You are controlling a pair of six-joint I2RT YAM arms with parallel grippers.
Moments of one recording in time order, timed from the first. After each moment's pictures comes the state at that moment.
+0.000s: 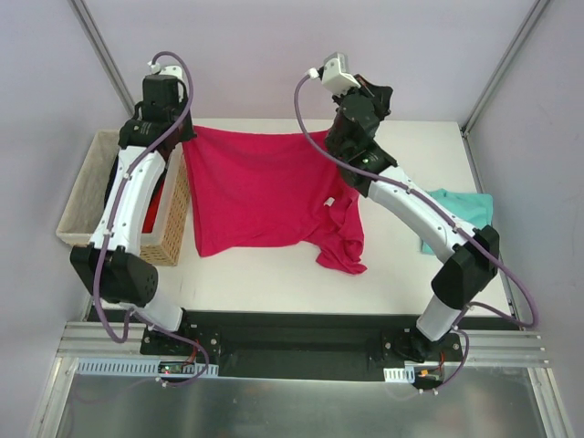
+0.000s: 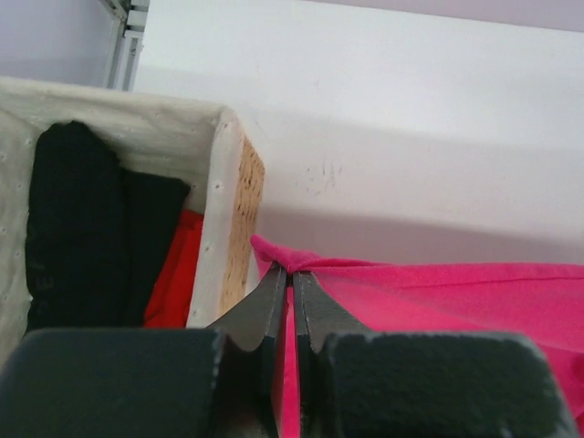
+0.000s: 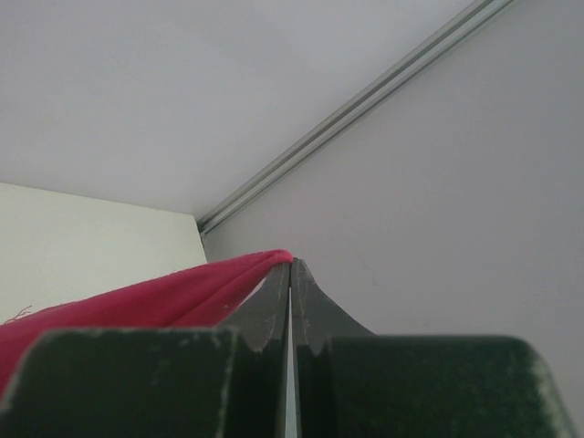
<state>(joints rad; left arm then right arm) -0.11 1.55 1.74 -0.76 -0.20 -0.12 0.72 1.69 1.67 0.30 1.14 -1.09</state>
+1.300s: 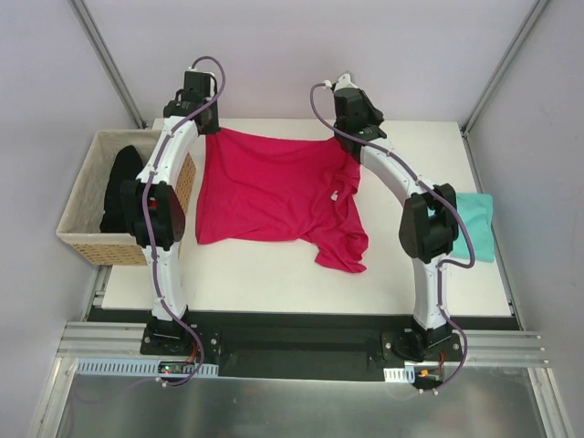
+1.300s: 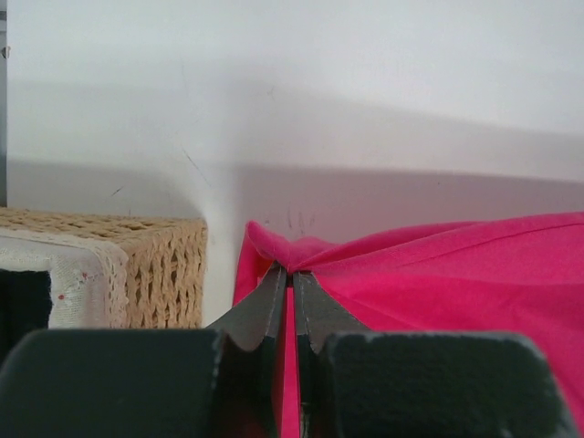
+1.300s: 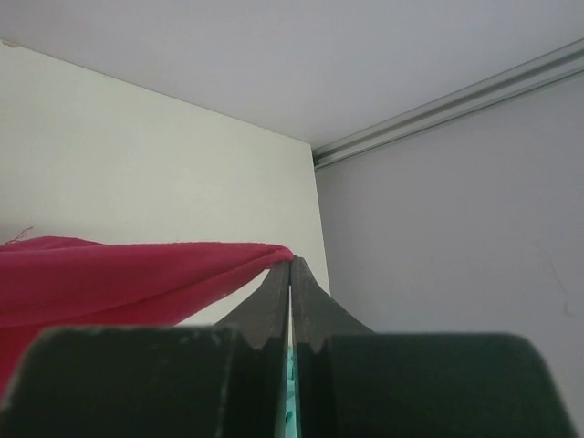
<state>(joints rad) -0.11 2.11 2.09 -0.73 -0.13 -0.11 0.45 2.12 1.93 -0.19 0.88 -0.58</state>
